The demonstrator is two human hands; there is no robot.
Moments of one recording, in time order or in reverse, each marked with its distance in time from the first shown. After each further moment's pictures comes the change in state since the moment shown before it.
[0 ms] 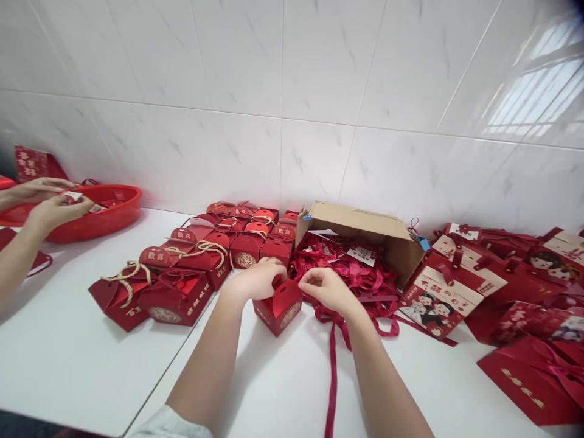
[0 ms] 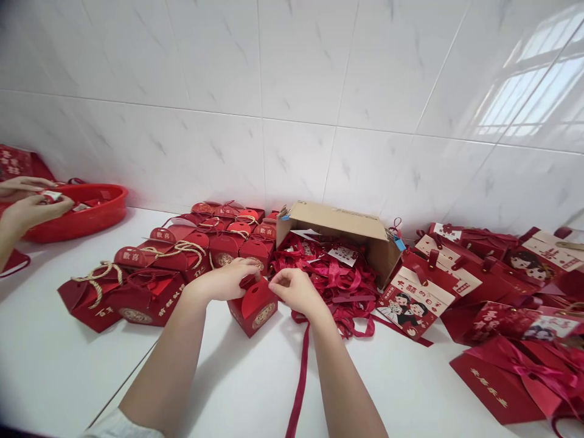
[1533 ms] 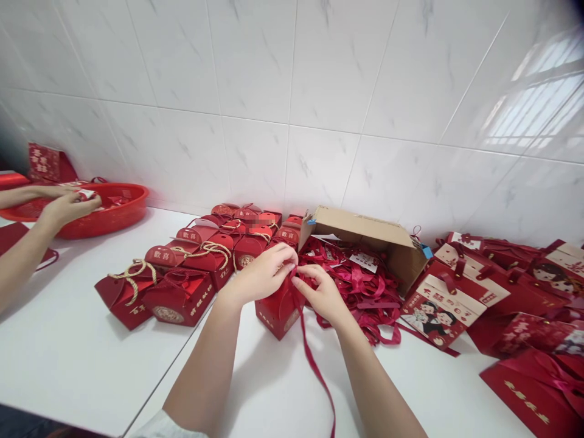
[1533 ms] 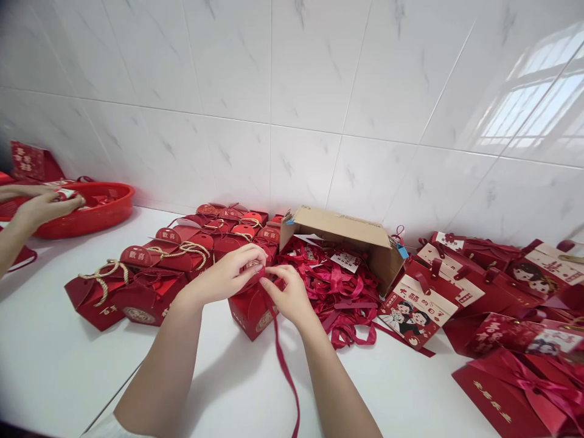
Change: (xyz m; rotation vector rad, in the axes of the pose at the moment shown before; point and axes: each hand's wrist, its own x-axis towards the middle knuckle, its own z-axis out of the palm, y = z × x) left_hand -0.021 0.028 -0.033 -0.267 0.230 0.235; right_hand 0.005 -0.005 0.024 -0.072 0.224 -0.282
